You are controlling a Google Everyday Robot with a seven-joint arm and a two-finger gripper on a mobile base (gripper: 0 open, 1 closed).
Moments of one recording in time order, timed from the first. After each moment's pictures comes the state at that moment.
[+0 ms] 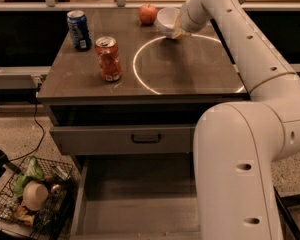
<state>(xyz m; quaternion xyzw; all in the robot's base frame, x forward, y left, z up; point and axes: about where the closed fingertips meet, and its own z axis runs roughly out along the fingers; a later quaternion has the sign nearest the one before) 0.882 -0.112 0.868 -0.71 0.59 -0.15 0.36</state>
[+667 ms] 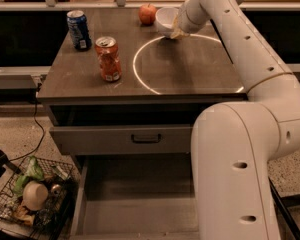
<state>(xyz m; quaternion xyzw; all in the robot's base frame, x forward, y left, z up) 0.882 -0.110 0.864 -0.71 0.59 -0.15 0.36</state>
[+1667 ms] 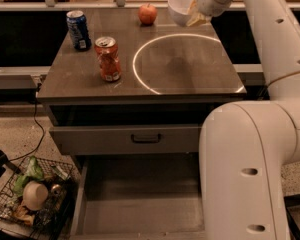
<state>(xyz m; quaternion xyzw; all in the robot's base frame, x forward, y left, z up) 0.828 -0.154 0.930 -0.74 0.57 -0.14 0.33</state>
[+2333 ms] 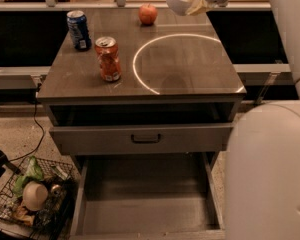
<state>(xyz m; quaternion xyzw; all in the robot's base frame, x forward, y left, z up) 0.782 -0.137 0.985 -0.75 0.55 -0.14 0.36</state>
